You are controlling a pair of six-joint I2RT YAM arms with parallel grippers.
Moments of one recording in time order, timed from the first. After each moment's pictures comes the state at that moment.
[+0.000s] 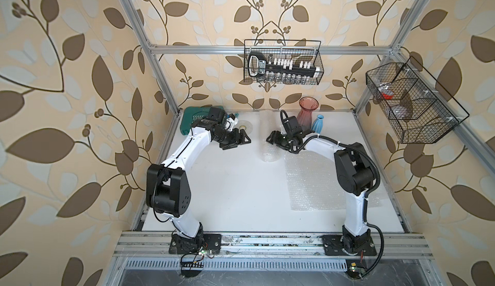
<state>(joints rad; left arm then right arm) -0.19 1.66 1.44 -0.84 0.61 -0.32 0.45 2.03 1.43 -0.26 -0.23 0.77</state>
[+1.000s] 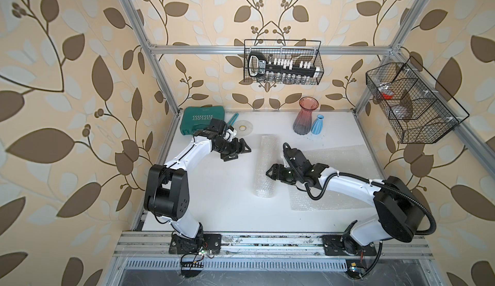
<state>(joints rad) -0.19 1.63 1.22 -0.70 0.64 -0.45 0.70 1.51 0.85 -0.20 -0.16 0.89</state>
